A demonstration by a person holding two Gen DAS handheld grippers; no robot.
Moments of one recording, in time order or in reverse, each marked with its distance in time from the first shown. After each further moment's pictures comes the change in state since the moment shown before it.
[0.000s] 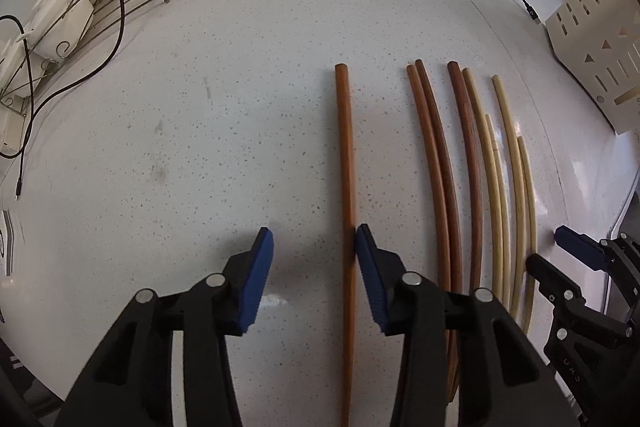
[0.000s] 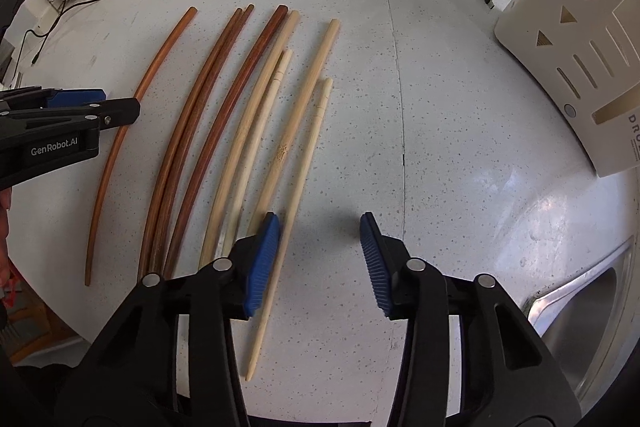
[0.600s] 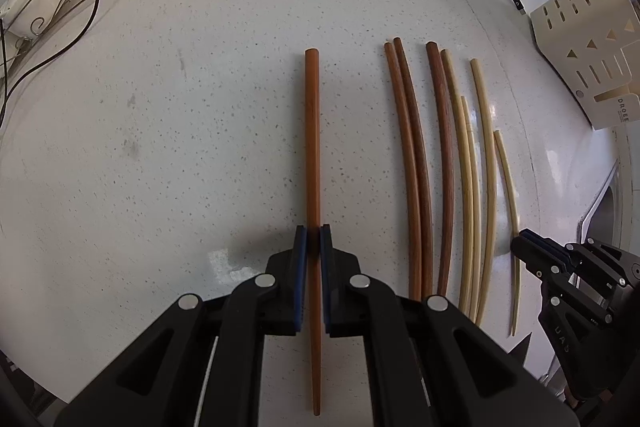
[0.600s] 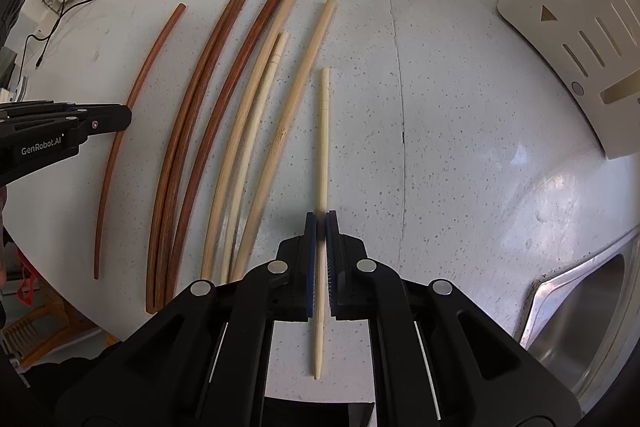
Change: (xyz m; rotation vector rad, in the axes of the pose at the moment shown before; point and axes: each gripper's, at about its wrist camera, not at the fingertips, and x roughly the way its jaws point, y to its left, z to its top) left arm 0.002 0.018 0.005 -0.028 0.092 -0.125; right arm 0.000 -0.009 0.001 0.038 0.067 0.065
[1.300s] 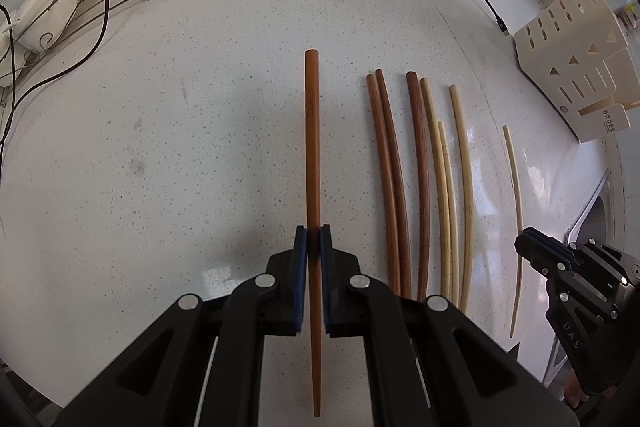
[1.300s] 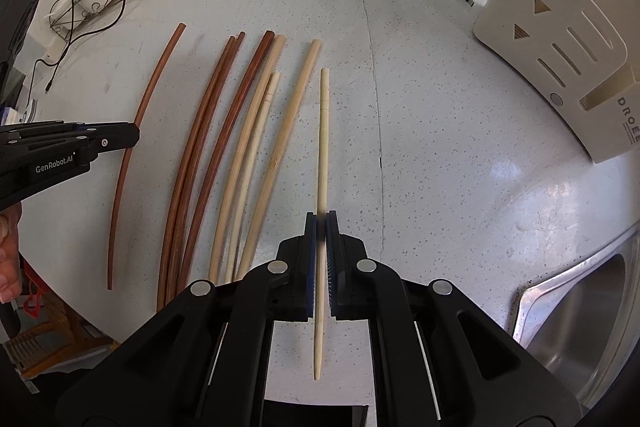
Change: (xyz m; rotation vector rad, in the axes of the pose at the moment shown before) left arm -0.025 -0.005 -0.009 -0.007 -0.093 -0.019; right arm -0.038 -0.023 -0.015 0.041 -0.110 0.005
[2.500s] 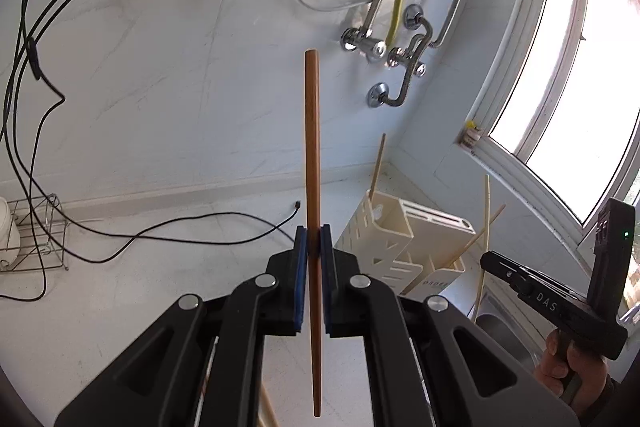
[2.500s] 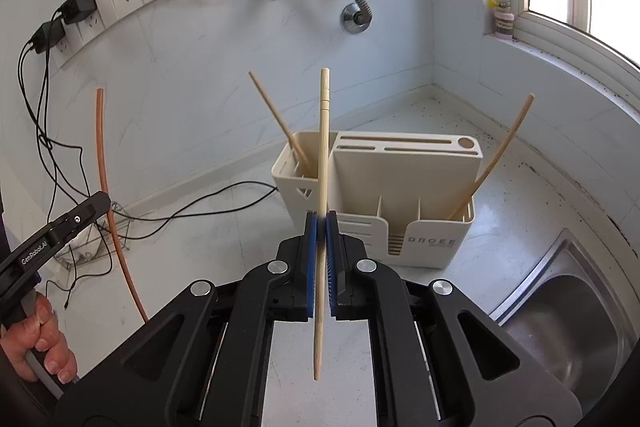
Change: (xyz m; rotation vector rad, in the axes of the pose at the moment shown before) left arm -0.171 -0.124 0.045 0.203 -0.761 -0.365; right arm -0.194 -0.139 0.010 0.398 -0.697 -0.095
